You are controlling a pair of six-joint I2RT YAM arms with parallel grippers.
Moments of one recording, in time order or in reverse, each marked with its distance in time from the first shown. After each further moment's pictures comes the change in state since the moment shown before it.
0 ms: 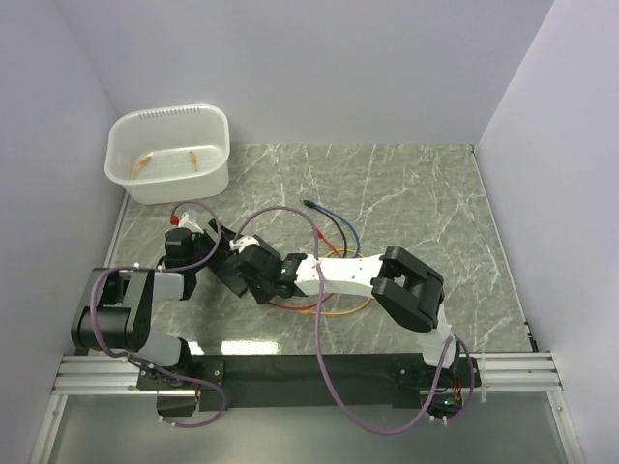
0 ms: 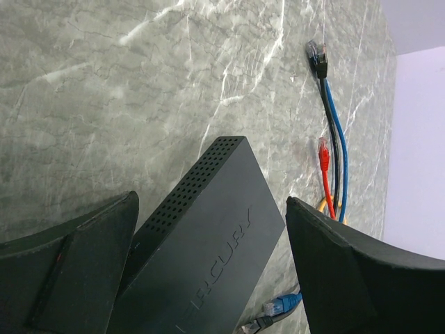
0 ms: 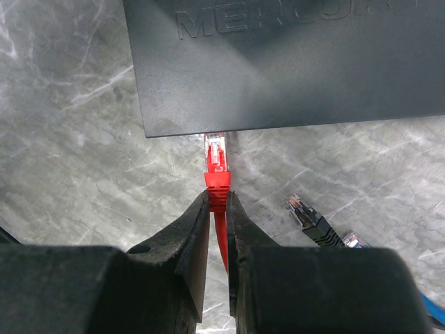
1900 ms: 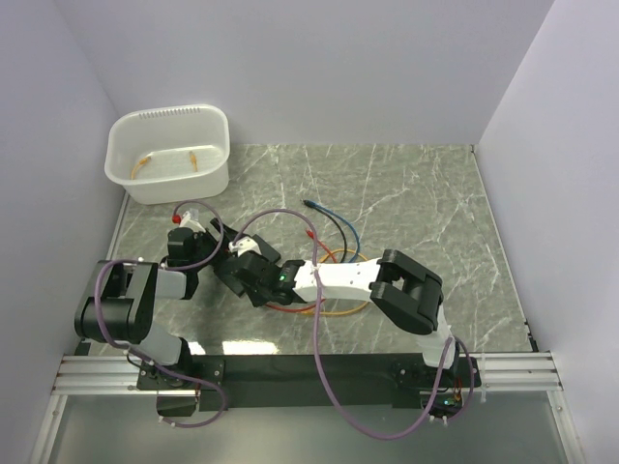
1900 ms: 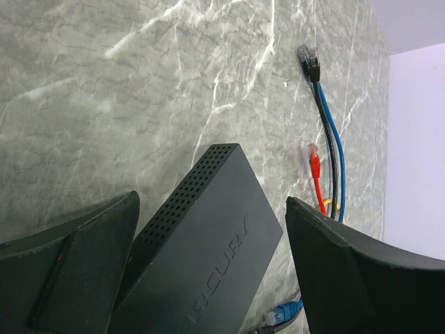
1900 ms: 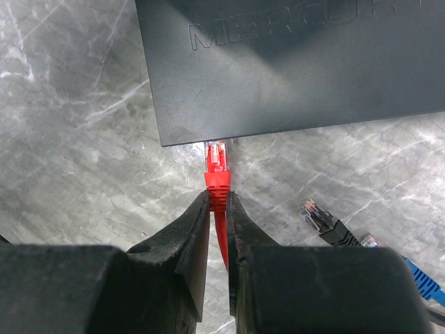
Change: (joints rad) left arm -0.014 0.049 0.000 0.080 -0.001 -0.004; right arm 0.028 0.000 -0.021 0.066 0.071 0.060
